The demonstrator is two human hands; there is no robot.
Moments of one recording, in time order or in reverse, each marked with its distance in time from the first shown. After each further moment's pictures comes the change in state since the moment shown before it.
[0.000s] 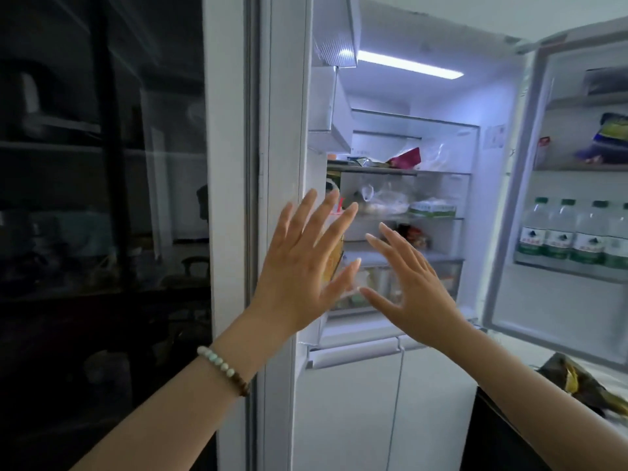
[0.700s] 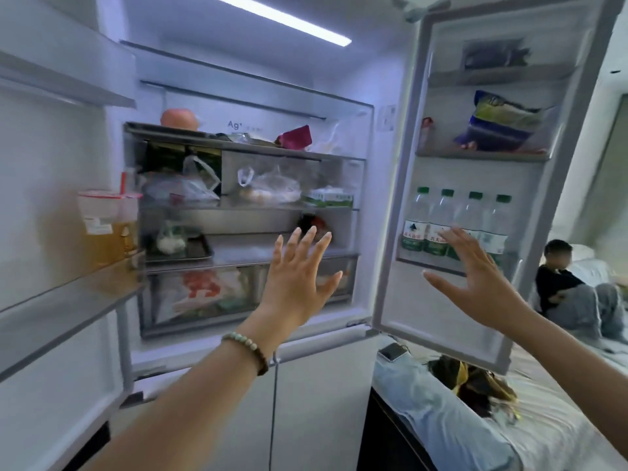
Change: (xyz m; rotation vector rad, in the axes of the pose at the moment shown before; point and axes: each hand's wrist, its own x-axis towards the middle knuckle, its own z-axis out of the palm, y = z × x) left_hand 0.146 0.205 0.331 -0.096 -0.380 -0.195; right_hand -0.073 0.416 -0.150 -0.154 -0.015 0.386
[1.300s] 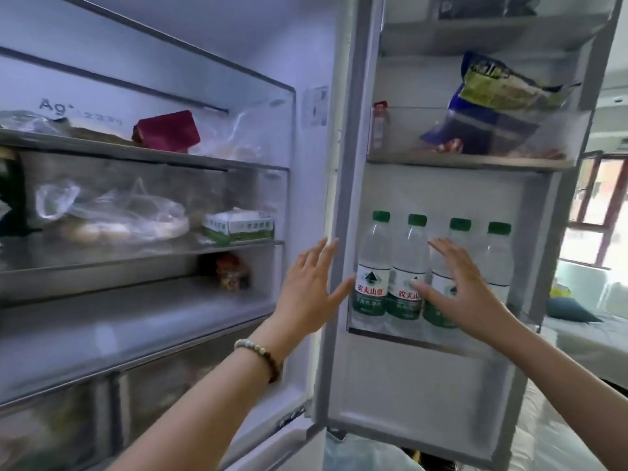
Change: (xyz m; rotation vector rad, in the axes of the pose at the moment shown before) left_hand 0.301 0.045 0.233 -0.527 -0.084 0.171; right_hand 0.207 0.193 0.077 -0.039 0.117 0.215
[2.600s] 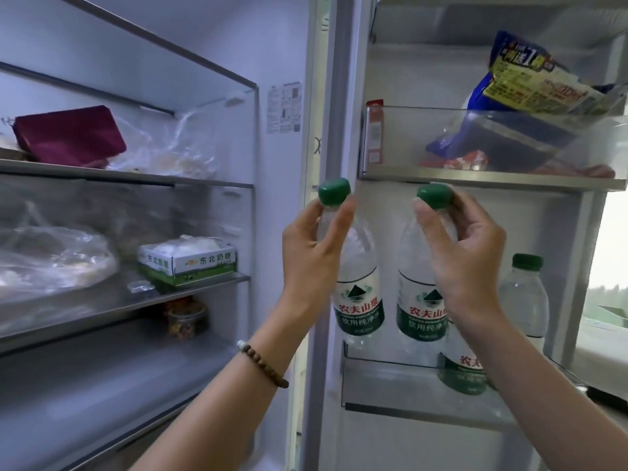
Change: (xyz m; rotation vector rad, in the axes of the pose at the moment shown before) left_hand 0.122 0.020 -0.018 -1.198 0.350 0.117; right_hand 0.121 -0.049 0.018 0.596 0.681 -0.133
